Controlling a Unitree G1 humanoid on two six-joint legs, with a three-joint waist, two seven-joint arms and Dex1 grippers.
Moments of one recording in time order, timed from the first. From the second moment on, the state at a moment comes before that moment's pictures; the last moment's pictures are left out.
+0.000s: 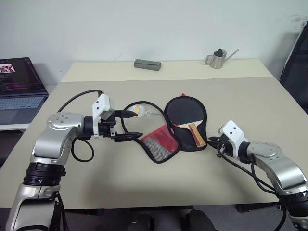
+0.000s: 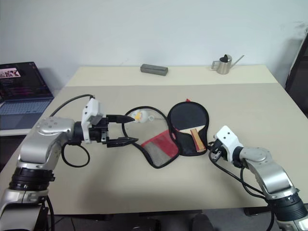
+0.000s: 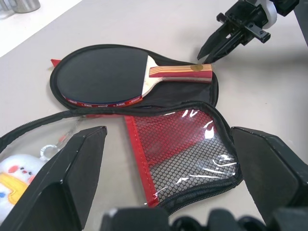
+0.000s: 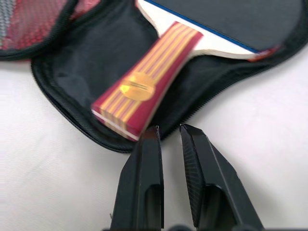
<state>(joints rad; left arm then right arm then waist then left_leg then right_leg) -0.56 0.76 0.02 0.04 -0.40 0.41 -1.28 -0.27 -0.69 0.10 -0.26 0.26 0.69 0.66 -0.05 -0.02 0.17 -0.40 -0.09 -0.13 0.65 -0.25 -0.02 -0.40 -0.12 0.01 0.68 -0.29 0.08</state>
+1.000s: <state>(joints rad) -0.51 0.77 0.05 0.16 -0.33 0.36 -1.13 -0.36 -0.71 -0.02 -0.33 0.40 0.64 0.85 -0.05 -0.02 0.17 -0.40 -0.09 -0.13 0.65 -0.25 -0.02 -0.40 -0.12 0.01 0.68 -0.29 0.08</state>
